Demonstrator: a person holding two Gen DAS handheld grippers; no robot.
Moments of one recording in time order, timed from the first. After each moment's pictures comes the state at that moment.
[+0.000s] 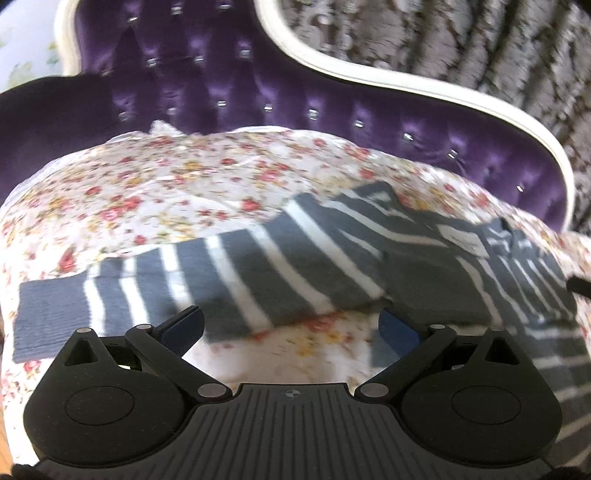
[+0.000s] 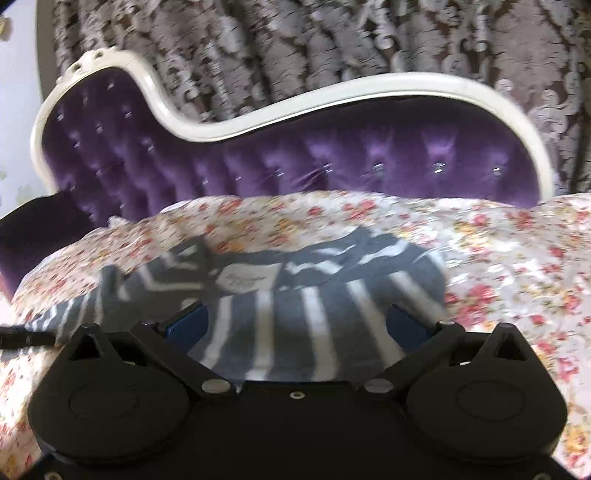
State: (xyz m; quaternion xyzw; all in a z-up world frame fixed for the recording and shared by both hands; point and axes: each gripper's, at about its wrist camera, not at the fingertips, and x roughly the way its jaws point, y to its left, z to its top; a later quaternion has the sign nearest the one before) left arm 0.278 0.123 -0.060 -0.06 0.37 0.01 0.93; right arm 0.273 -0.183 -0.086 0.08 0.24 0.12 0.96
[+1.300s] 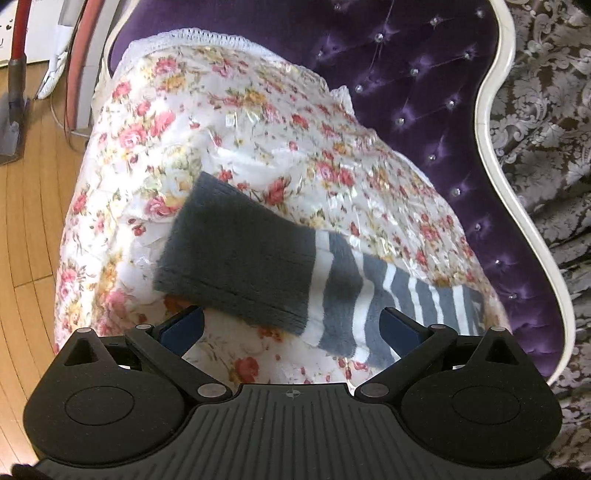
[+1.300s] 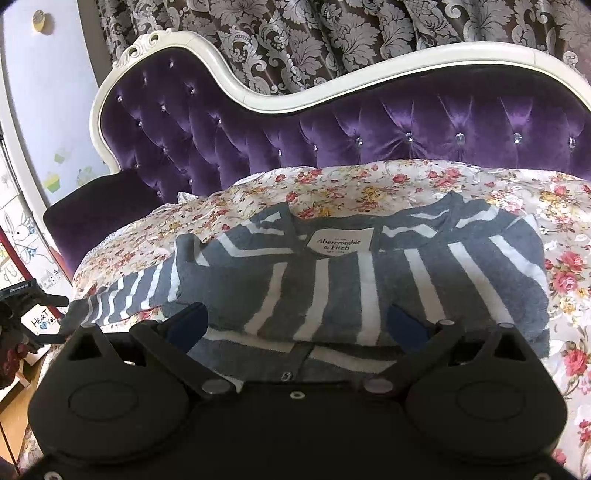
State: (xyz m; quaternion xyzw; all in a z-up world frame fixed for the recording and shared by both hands) left arm 0.239 0.318 -0.101 -0.37 0.37 0.09 0.85; right arm 0.267 -0.151 -0.096 0.10 0.26 0.22 0.93
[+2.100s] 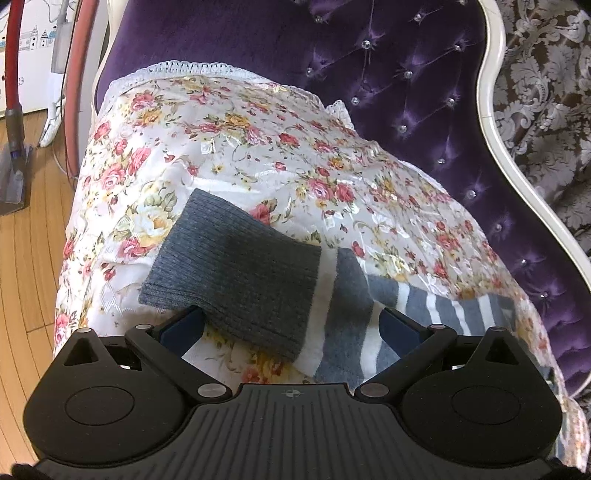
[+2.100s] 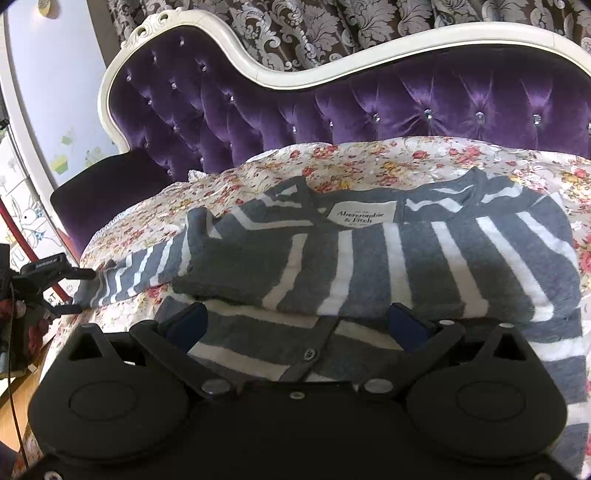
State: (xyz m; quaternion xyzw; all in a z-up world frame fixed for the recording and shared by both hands) left arm 0.266 0.297 -0.104 -0.30 0.35 0.13 0.88; right arm 0.268 -0.136 -0.110 0.09 0.29 0.24 0.92
